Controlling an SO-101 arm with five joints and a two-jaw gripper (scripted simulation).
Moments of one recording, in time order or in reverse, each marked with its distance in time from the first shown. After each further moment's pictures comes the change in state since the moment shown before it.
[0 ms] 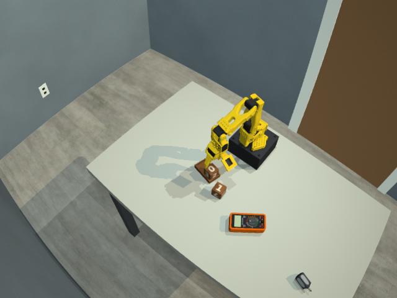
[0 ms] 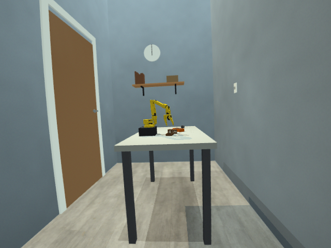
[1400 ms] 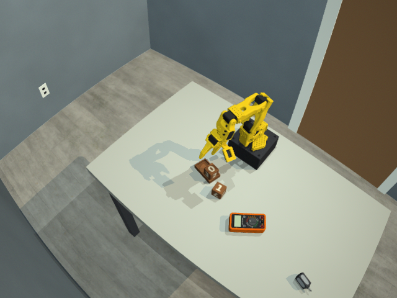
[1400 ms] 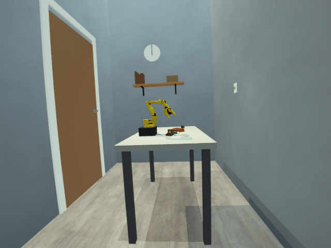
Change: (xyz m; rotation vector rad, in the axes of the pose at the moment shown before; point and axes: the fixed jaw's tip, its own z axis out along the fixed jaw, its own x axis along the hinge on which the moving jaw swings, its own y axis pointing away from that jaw) arm 0.002 -0.029 -0.059 0.403 0.023 0.000
